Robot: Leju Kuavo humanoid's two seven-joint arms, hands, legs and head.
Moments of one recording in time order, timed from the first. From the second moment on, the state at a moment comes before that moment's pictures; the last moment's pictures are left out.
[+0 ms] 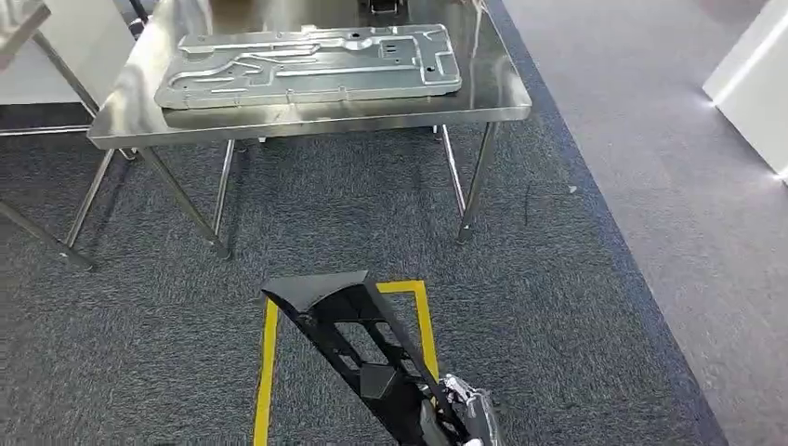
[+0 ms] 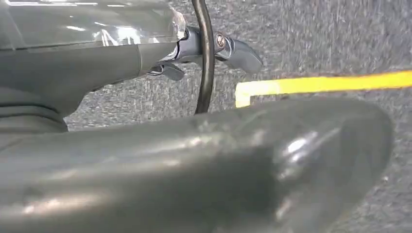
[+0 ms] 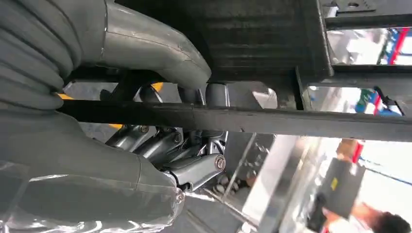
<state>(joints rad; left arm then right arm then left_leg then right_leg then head) -0.08 -0.04 0.95 -0.25 -0.86 0.02 -0.45 0.31 0.08 0.44 -1.61 0.36 -0.39 -0.43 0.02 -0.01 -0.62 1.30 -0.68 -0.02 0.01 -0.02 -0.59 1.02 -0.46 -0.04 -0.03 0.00</state>
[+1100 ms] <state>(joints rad) -0.10 -0.04 0.95 -0.25 -0.95 0.00 -0.43 0.23 0.05 0.31 -1.71 0.57 -0.50 -0.28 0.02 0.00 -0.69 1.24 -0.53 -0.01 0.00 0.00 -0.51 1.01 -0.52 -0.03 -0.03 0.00</state>
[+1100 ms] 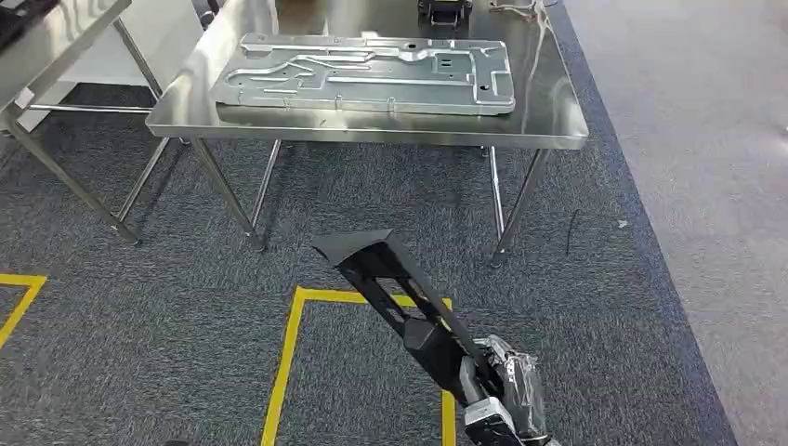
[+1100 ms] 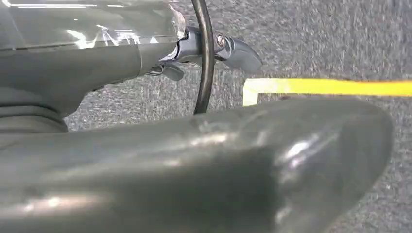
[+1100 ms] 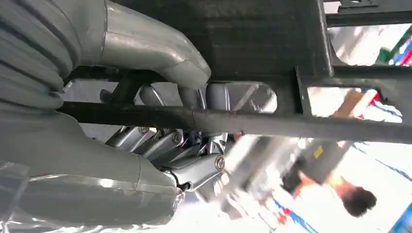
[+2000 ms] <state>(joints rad) -0.18 -0.07 0.87 -0.25 -1.05 -0.02 -0.34 -0.37 0.00 0.14 -1.41 1.38 -0.59 0.06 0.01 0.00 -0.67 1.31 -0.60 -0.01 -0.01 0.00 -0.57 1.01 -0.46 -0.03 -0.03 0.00</state>
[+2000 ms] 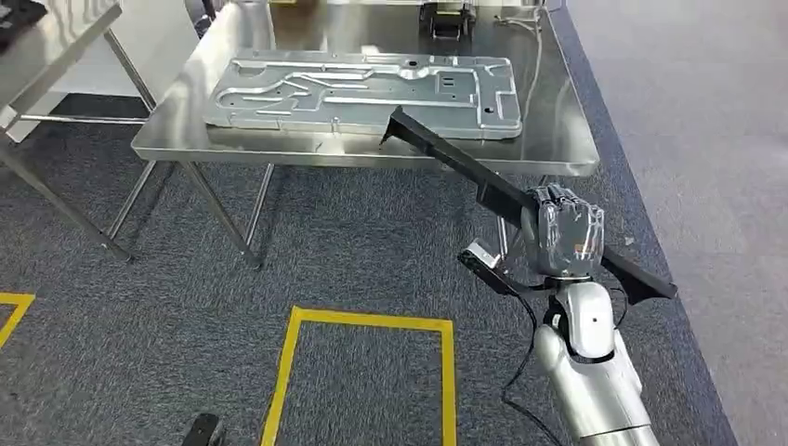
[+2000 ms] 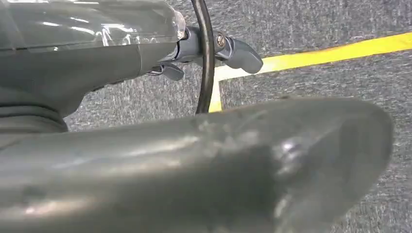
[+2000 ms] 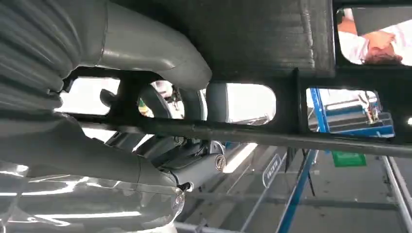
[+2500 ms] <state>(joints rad) -0.18 -0.07 0.84 -0.25 -1.06 -0.03 -0.33 -0.63 -0.15 0.62 -1.21 1.57 -0.52 0.40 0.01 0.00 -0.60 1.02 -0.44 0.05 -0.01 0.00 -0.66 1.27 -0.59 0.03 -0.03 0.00</state>
